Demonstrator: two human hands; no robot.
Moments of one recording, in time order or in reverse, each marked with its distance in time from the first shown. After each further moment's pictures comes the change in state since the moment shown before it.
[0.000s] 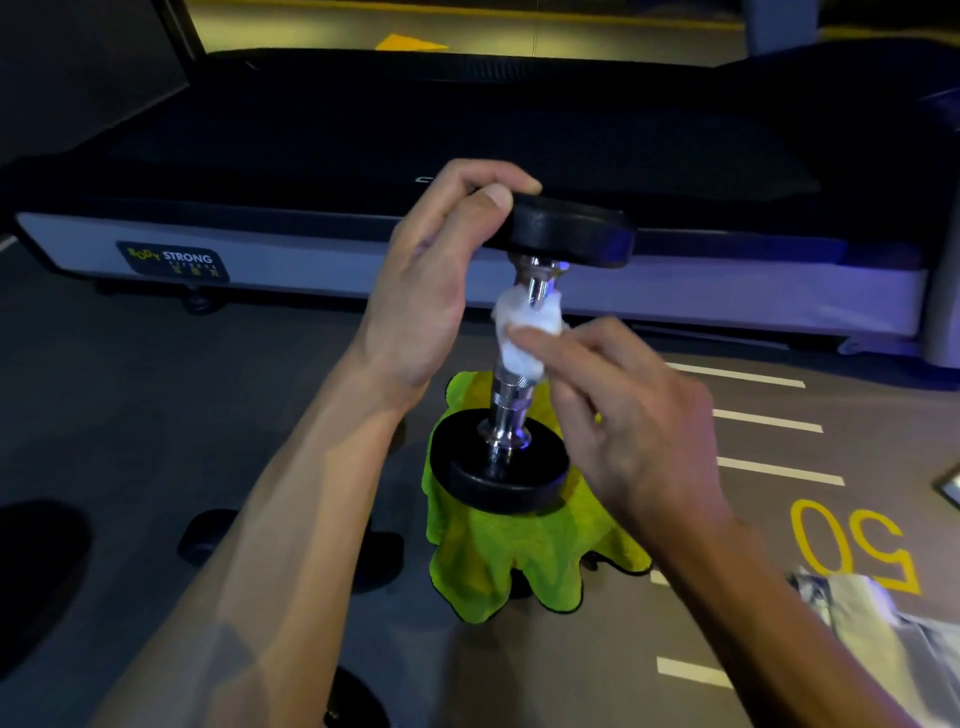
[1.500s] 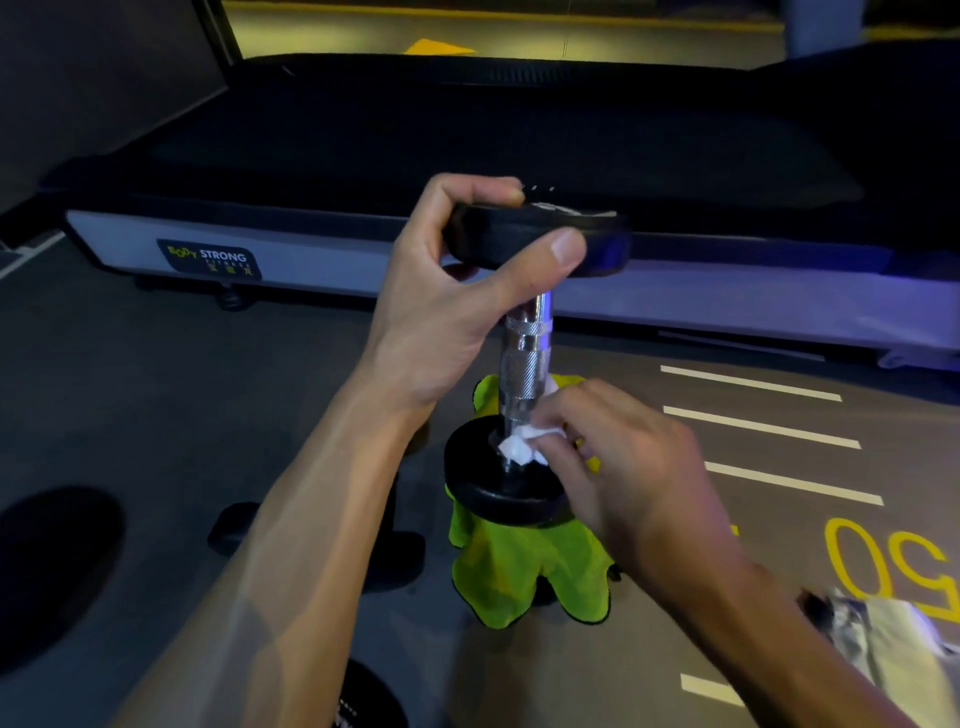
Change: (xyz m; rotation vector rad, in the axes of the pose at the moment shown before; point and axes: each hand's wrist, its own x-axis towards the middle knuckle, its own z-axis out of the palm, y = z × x) left_hand -0.014 -0.008 -0.020 0.101 0.160 -0.022; right_hand -0.013 -0.018 0.014 0.152 -0.180 0.032
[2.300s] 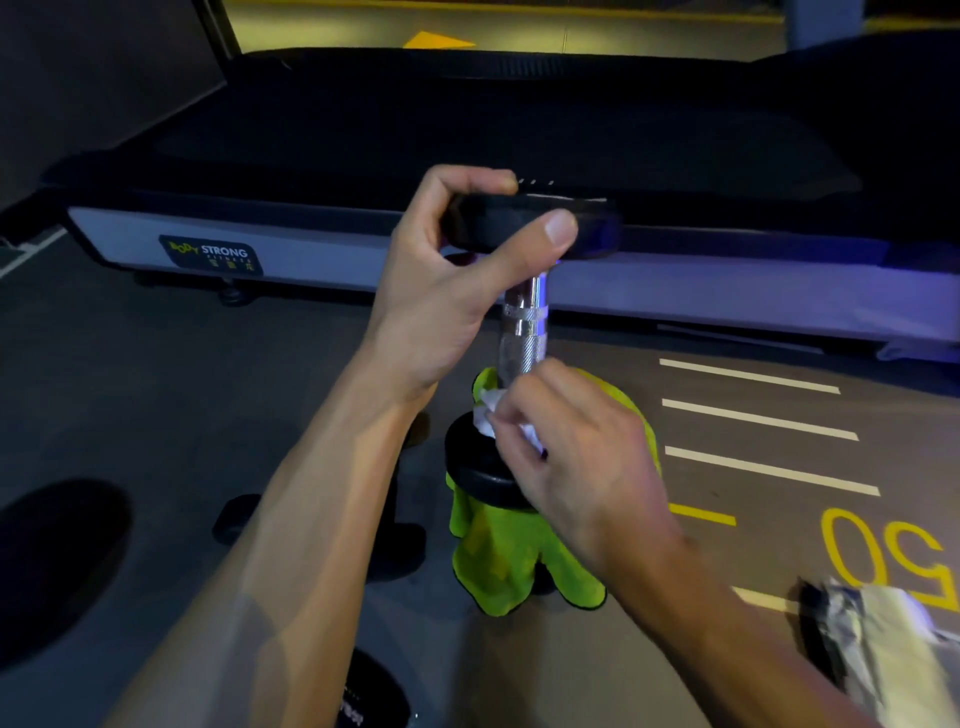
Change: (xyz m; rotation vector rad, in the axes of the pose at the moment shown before) left_hand 0.003 0.001 0.004 -0.091 0.005 0.009; right_hand 0.009 -0.019 0.018 0.015 0.103 -0.095
